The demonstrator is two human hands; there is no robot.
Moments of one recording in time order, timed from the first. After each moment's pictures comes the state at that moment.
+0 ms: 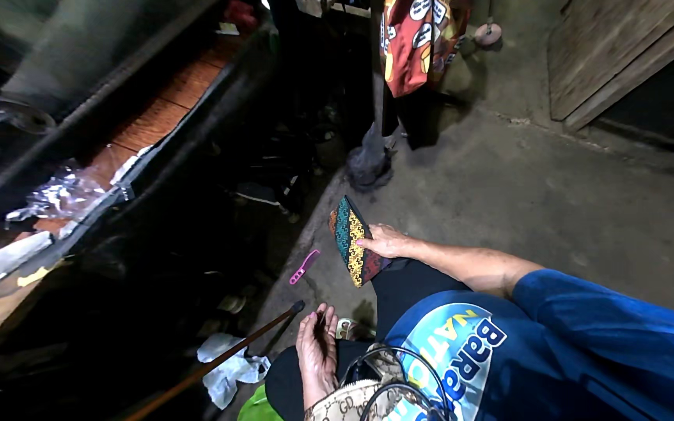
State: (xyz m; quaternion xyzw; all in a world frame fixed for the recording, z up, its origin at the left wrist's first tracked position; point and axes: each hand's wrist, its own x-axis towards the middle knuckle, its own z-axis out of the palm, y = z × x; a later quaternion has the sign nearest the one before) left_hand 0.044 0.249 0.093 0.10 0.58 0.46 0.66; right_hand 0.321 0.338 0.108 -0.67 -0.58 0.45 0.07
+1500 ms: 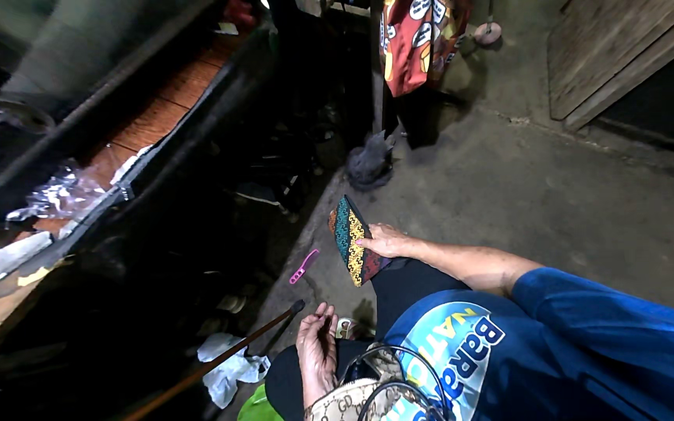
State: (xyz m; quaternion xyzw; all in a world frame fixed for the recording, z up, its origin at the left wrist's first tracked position) left_hand 0.043 0.246 0.092 0.12 0.57 0.47 0.66; right_hand 0.321 0.337 0.109 -0.68 -0.58 0.45 0.07
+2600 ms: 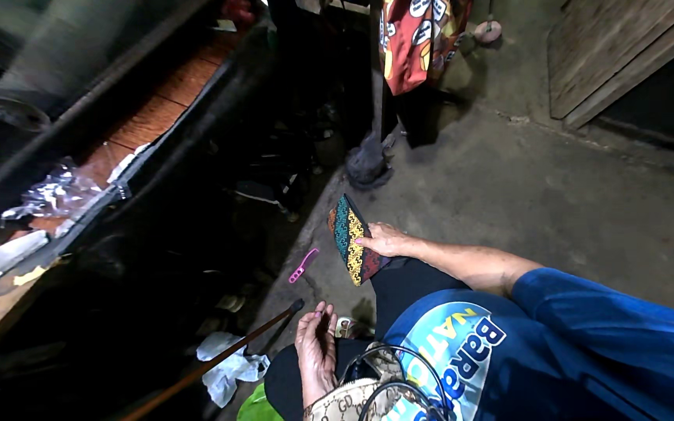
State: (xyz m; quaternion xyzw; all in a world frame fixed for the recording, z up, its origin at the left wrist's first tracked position) left_hand 0.043 0.247 0.091 0.12 0.57 0.47 0.66; right_hand 0.321 0.336 0.109 -0.67 -0.58 0.45 0.07
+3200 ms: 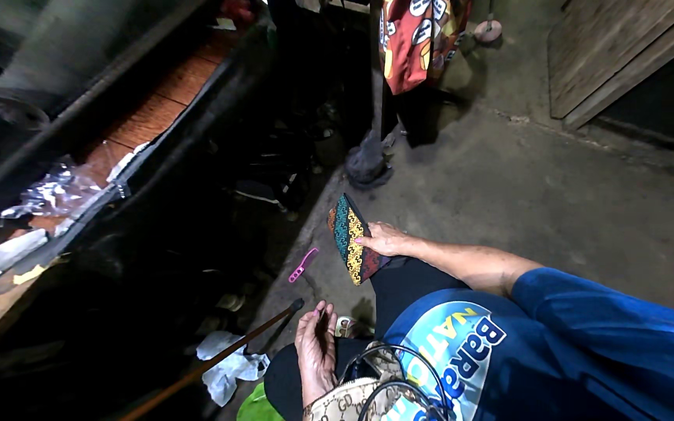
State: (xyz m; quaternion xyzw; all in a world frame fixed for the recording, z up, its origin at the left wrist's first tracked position) left_hand 0.043 0.247 0.093 0.12 0.57 0.47 0.66; right_hand 0.322 0.337 0.105 -0.67 -0.58 0.45 0.08
